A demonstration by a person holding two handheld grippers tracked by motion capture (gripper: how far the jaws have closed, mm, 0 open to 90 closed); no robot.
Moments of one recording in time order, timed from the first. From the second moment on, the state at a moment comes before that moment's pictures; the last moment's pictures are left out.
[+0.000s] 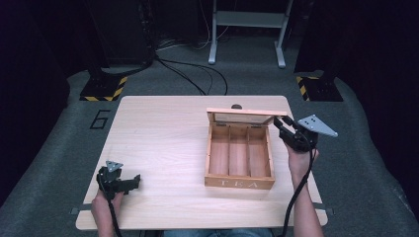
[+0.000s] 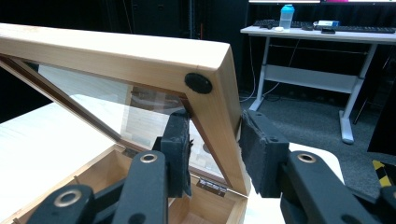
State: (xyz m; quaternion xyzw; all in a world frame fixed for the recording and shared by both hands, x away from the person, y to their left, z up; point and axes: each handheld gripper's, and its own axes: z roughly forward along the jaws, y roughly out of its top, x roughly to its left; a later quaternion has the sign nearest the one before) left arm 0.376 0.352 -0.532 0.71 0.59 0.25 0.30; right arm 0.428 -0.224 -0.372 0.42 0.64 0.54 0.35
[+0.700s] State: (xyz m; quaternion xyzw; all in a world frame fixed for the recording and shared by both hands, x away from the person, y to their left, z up) left arm 0.376 0.352 -0.532 0.71 0.59 0.25 0.30; right arm 0.428 -0.224 -0.371 0.42 0.64 0.54 0.35
